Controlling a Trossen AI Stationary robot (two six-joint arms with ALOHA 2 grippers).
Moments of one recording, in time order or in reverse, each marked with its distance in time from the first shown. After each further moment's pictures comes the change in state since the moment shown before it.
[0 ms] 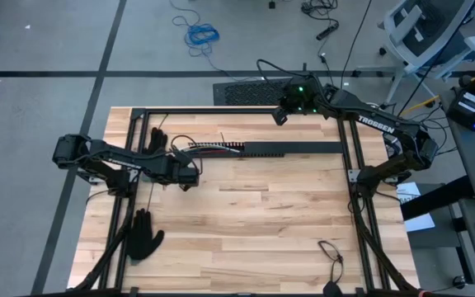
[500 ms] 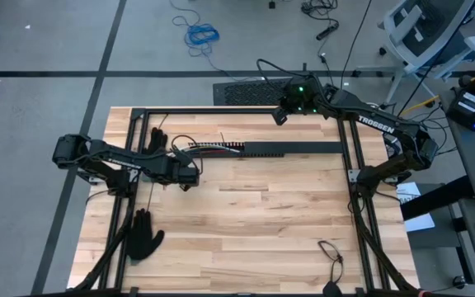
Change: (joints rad) left arm 0.000 0.000 0.006 0.004 0.000 0.010; right arm 0.000 0.000 0.000 0.002 0.000 0.007
